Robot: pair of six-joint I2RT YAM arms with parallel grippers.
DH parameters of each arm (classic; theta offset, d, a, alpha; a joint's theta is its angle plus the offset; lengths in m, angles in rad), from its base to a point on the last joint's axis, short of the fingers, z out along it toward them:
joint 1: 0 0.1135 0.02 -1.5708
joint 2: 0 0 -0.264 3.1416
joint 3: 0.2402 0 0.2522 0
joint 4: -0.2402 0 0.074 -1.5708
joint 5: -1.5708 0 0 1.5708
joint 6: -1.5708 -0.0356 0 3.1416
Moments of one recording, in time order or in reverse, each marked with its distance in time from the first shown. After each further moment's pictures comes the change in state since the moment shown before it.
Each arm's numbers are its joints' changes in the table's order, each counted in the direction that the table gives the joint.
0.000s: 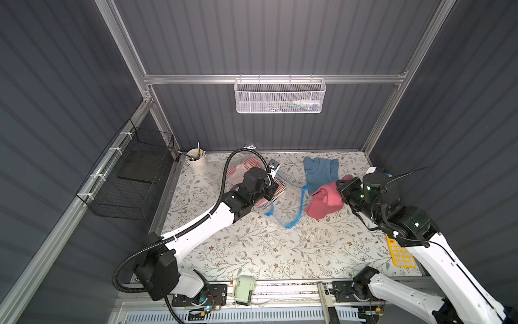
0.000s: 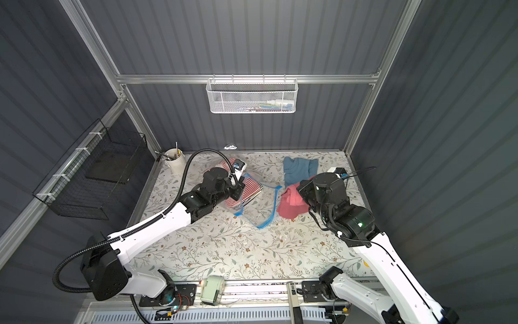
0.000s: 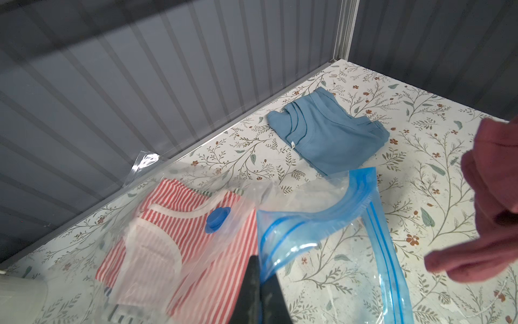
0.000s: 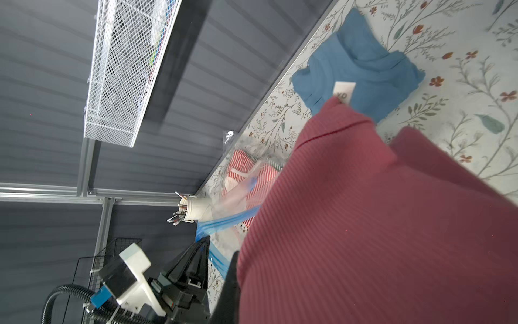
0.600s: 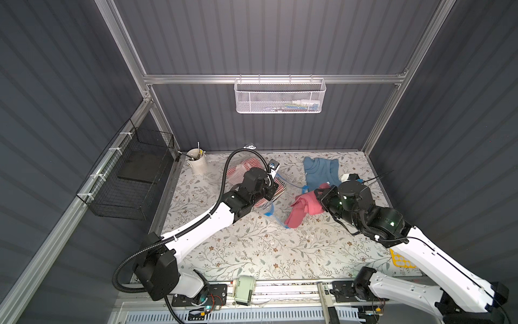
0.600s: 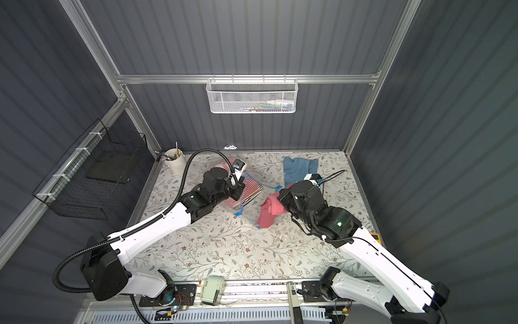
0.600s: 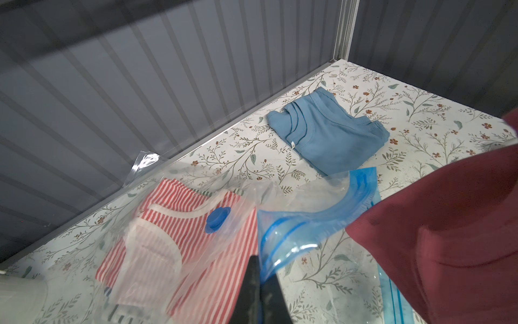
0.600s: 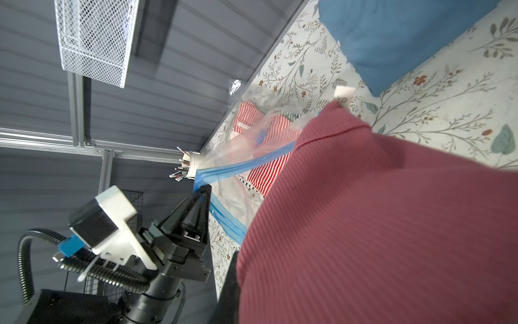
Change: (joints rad) left arm 0.000 0.000 0.000 0.000 0.000 0.000; right arm 0.224 0.037 -0.100 0.110 -0.018 -0.093
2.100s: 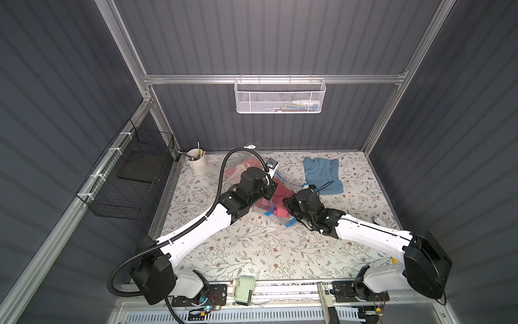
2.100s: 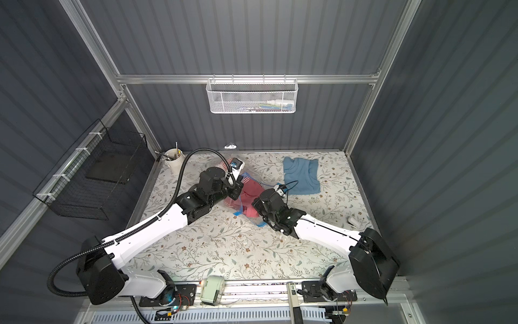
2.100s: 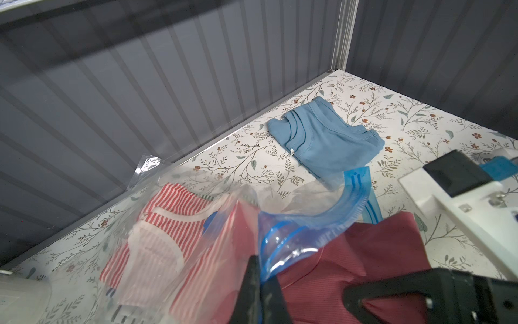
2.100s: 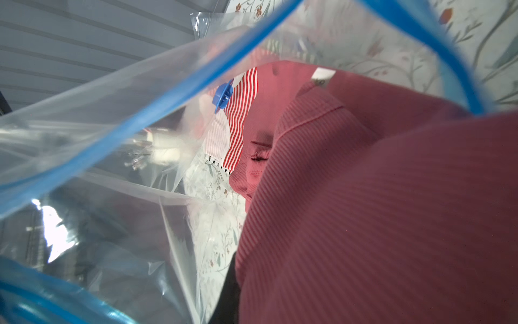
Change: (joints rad) left arm 0.000 -0.035 0.000 -0.008 -0.003 0.004; right arm 0.031 0.417 -0.323 0.687 0.121 -0.068
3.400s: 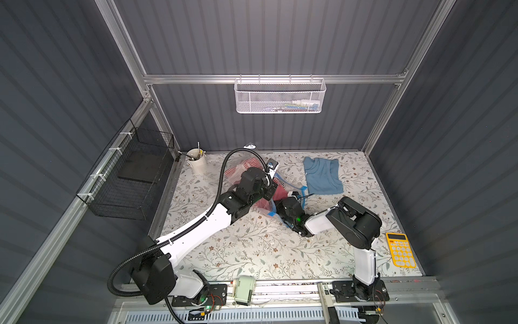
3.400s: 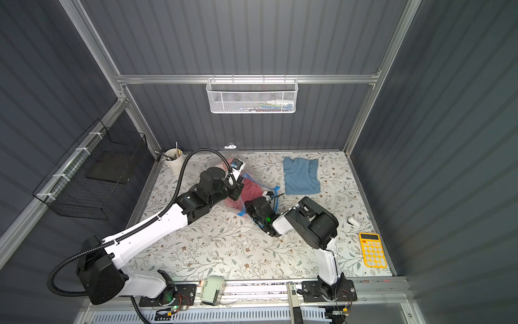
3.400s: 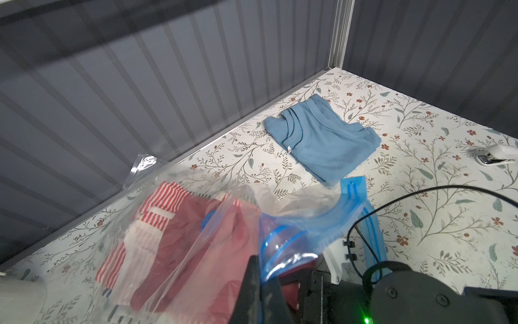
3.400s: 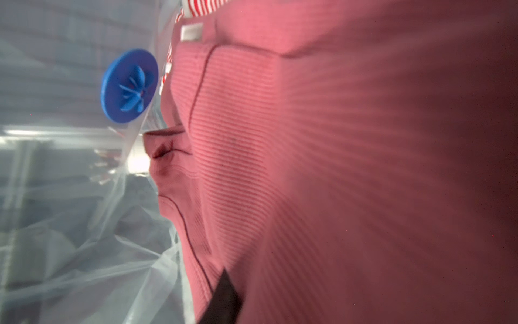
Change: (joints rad) left arm 0.000 0.000 0.000 -0.008 -0.012 0.003; right arm -0.042 0.623 -0.024 0.777 0.090 -0.022
